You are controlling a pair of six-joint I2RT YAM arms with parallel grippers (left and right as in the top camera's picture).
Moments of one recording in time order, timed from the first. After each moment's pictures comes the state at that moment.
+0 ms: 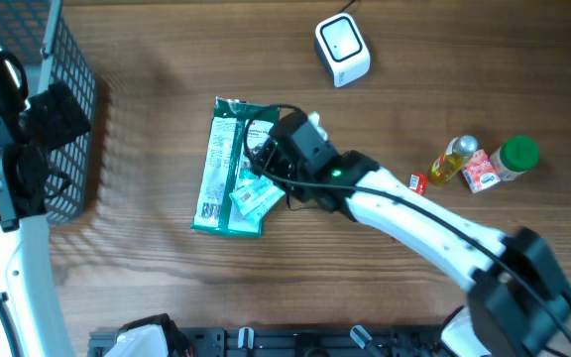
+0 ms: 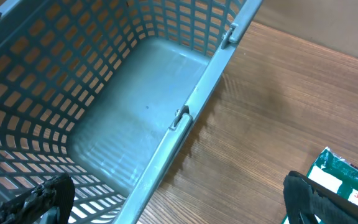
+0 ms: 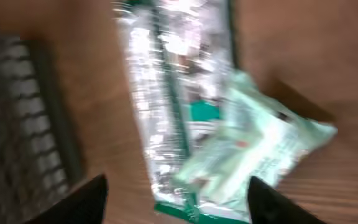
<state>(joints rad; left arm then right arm) 0.24 1.27 1.62 -1.12 -0.28 -0.14 0.76 1.67 1.16 -0.38 -0.10 1.16</state>
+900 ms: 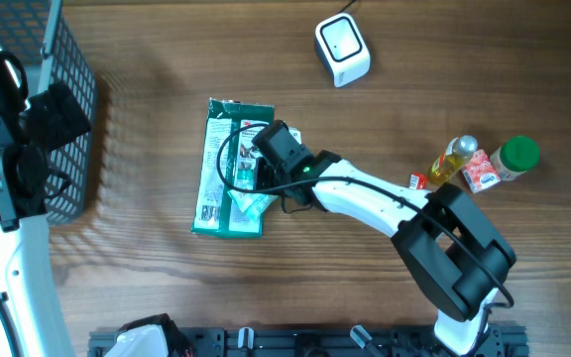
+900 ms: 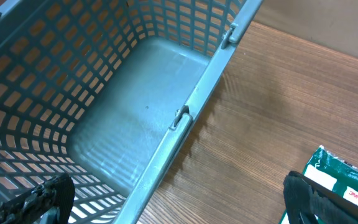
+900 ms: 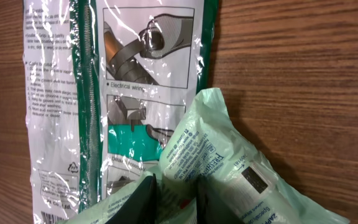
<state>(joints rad) 0.24 1.27 1.62 -1.12 -0.28 -0.14 0.78 1.96 1.19 -0.29 -0.08 0.83</state>
